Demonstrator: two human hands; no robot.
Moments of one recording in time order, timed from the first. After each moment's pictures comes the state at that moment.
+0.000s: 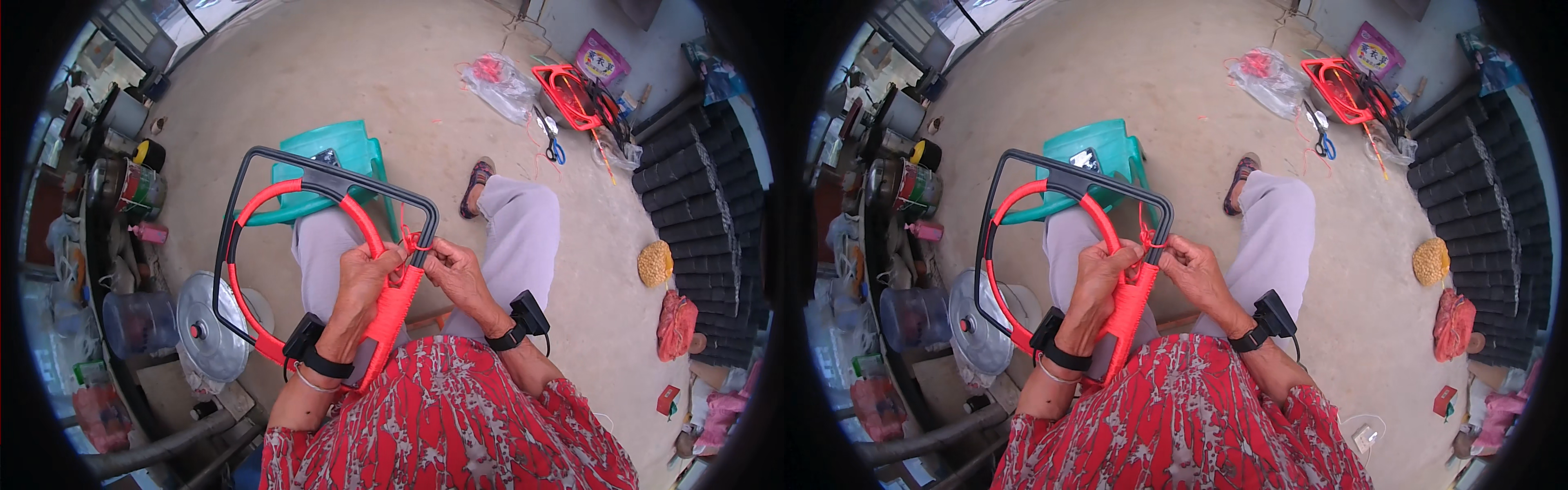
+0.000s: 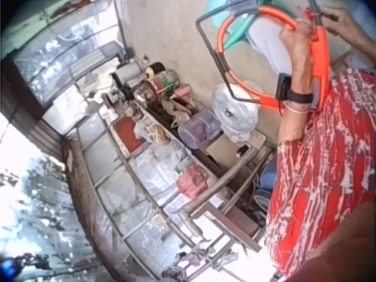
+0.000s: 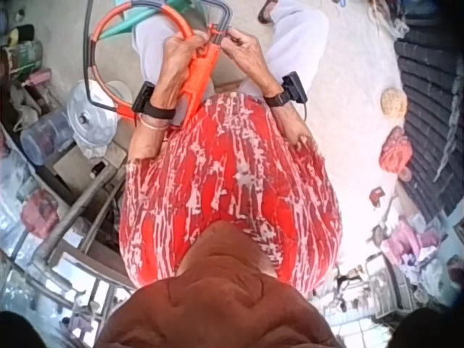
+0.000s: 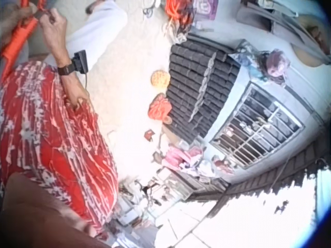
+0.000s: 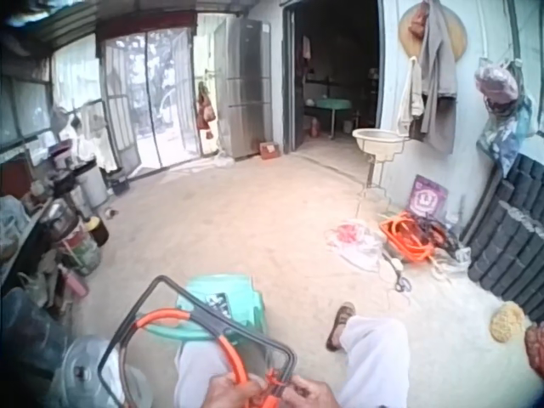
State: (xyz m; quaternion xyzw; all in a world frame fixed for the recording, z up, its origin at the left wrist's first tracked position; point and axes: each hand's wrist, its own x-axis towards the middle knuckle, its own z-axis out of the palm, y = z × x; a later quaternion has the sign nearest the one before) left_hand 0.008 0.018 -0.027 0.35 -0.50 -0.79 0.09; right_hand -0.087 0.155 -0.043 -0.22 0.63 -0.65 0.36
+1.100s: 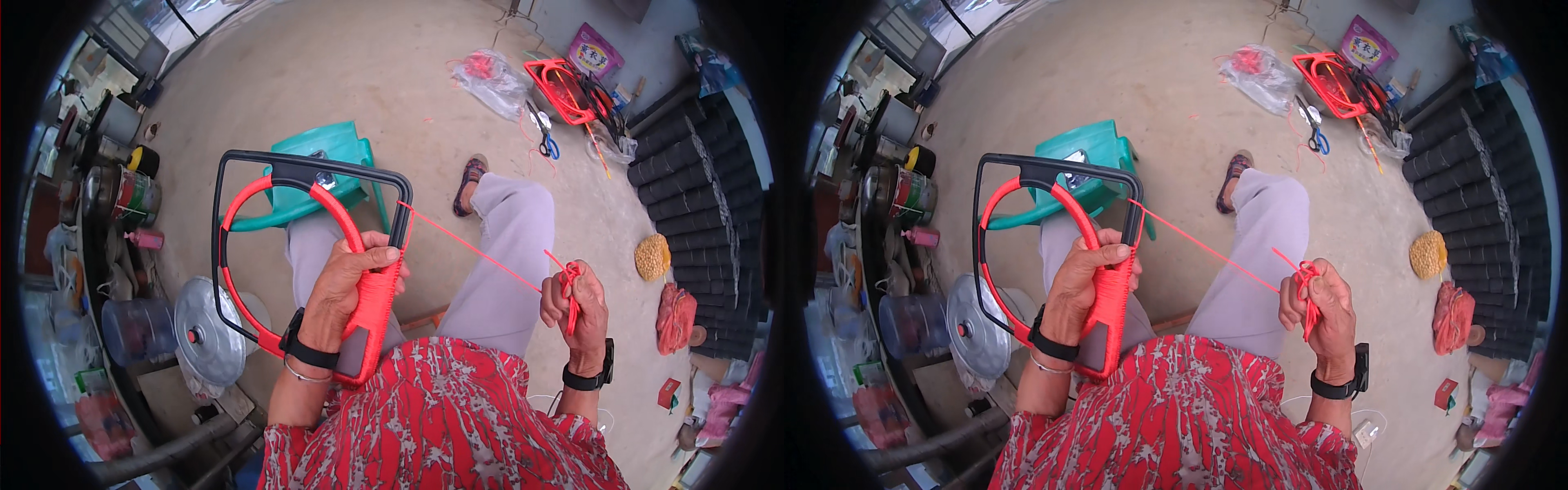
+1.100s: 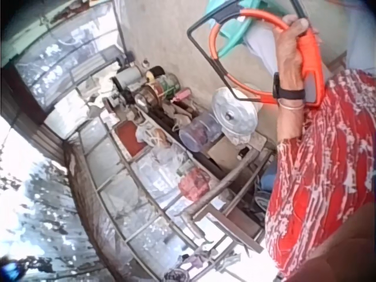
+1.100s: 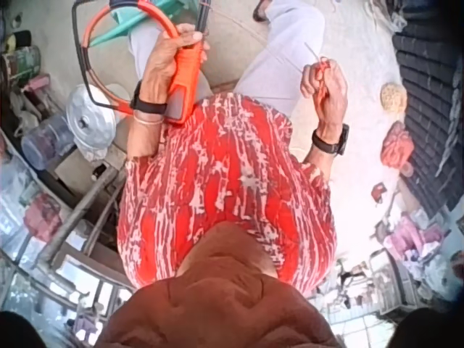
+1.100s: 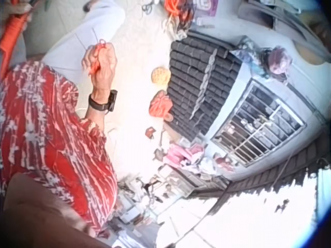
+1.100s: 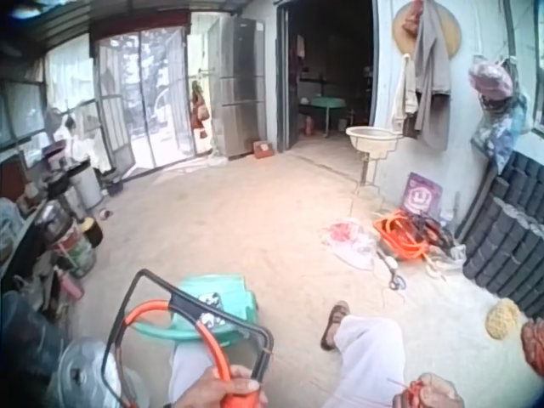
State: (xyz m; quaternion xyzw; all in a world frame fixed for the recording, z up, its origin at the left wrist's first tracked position) left_hand 0.003 0.000 0.001 0.28 -0.38 -0.88 -0.01; right_hand -0.114 0.304 0.035 -0.15 0.48 -0.80 0.32
